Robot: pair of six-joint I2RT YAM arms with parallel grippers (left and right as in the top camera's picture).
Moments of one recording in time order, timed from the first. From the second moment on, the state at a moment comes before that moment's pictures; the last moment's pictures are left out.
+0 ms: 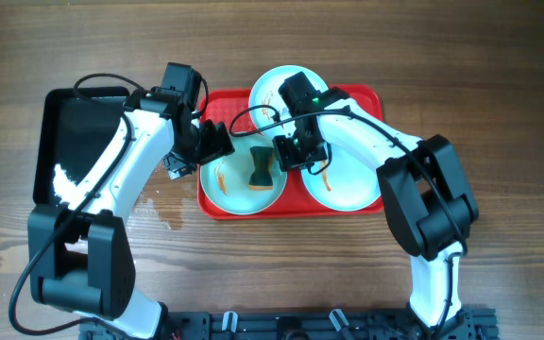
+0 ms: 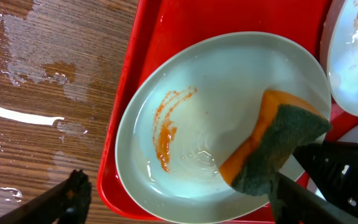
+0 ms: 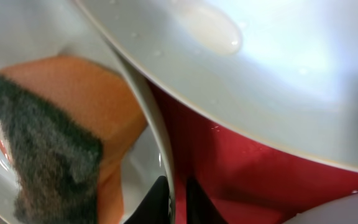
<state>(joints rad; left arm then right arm) -0.22 1.74 1.27 -0.98 0.17 -0.58 0.52 2.12 1.48 -0.84 -0.33 0.27</state>
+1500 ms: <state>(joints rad) -0.43 1.89 1.20 -0.72 0.25 -0.65 0.52 2.12 1.48 -0.81 -0.29 0.40</state>
